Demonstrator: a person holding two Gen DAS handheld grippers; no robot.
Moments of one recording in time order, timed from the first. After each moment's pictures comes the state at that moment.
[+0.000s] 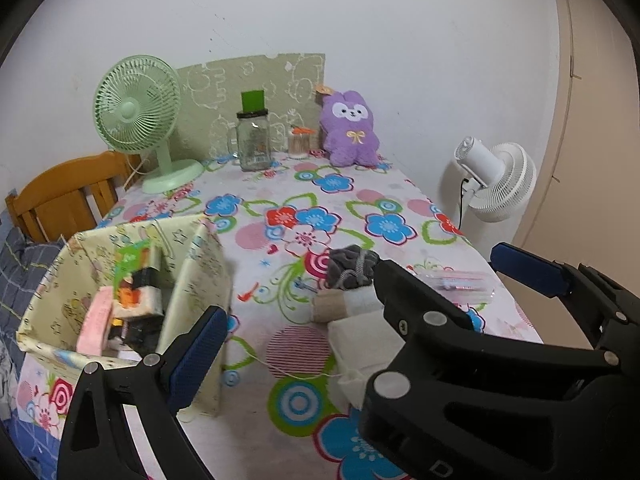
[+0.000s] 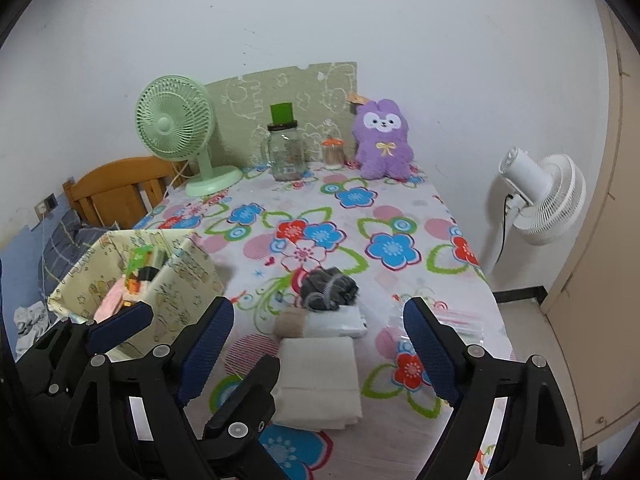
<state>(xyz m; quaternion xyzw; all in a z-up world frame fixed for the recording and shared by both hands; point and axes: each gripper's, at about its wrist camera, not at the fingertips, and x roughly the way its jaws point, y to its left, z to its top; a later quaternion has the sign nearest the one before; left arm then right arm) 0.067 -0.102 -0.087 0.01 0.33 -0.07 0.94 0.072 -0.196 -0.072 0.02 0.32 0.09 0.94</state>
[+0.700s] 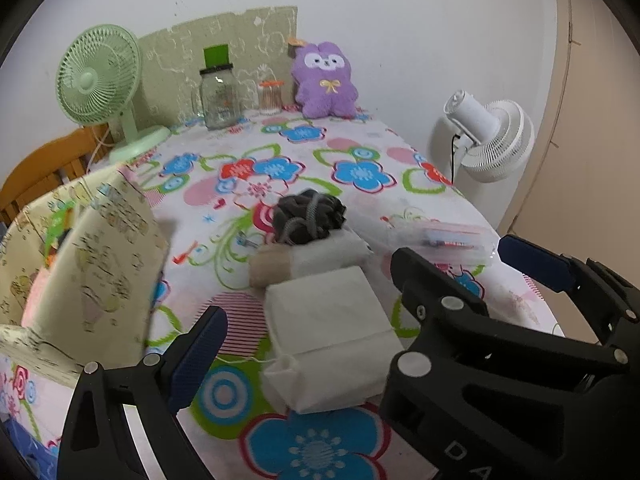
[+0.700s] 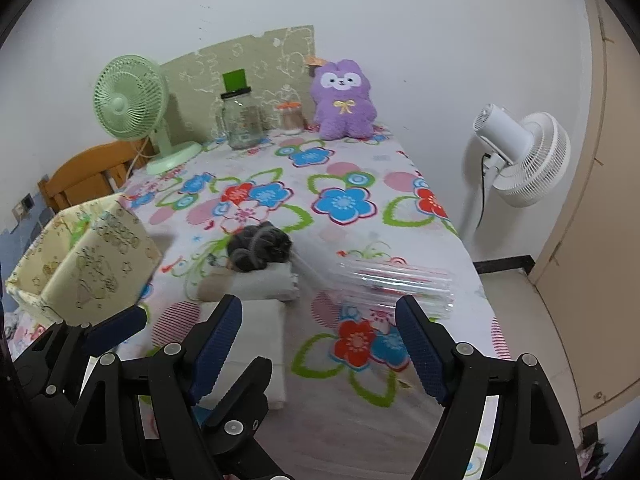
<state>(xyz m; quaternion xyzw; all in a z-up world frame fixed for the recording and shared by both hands) 0.091 -0.150 -0.140 0.02 0.39 -0.08 0.92 0.088 -0.243 -0.124 0.03 0.36 0.05 0.93</state>
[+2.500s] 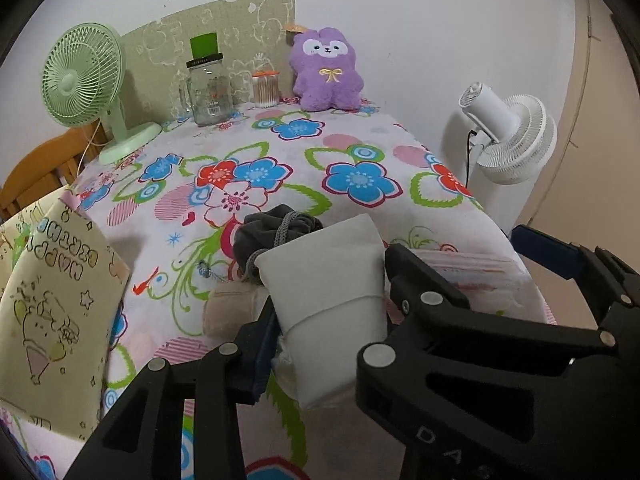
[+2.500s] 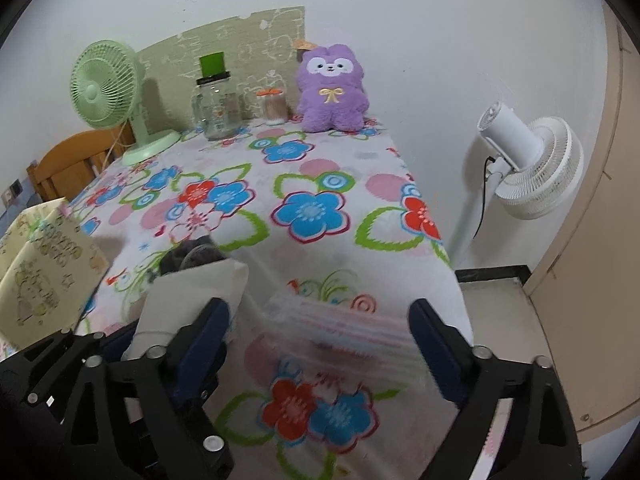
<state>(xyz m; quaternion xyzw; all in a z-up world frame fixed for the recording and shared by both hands) 0.140 -0.180 -0.151 0.03 0.40 -0.05 0.91 0.151 -0.273 -0.144 0.01 0.37 0.05 0.93</state>
